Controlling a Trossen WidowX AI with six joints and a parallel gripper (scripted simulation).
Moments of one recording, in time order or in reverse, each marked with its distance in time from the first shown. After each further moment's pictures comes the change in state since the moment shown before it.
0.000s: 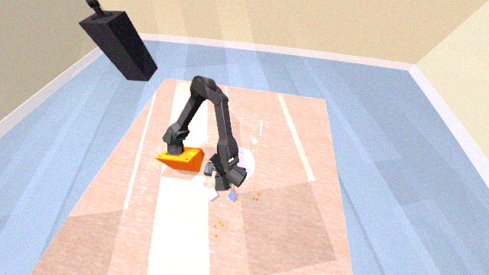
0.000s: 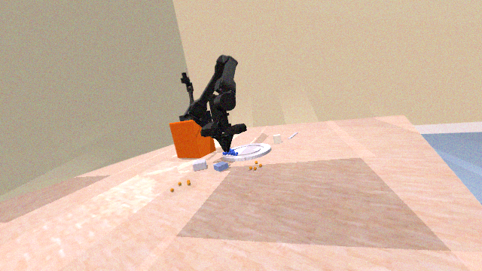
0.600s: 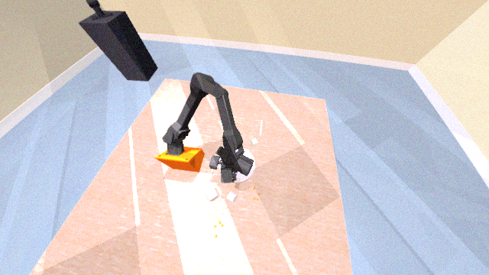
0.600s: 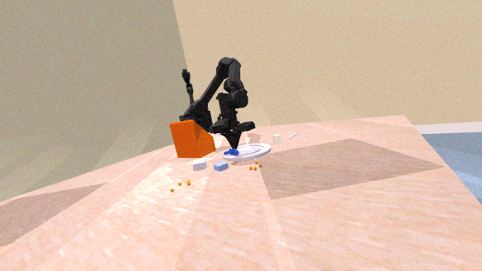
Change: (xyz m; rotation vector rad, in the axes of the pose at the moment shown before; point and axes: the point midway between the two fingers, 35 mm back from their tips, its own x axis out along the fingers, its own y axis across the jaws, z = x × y) arm -0.001 0.016 -0.035 -0.004 -0.007 -0.005
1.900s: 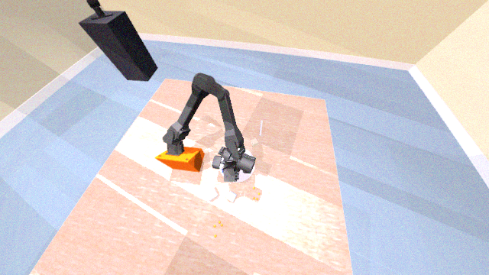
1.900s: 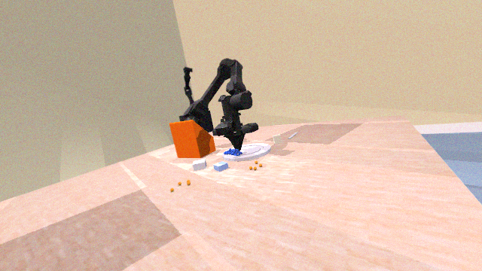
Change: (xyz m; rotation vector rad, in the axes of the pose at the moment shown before) arm 0.010 0.009 -0.007 -0.012 0.002 0.015
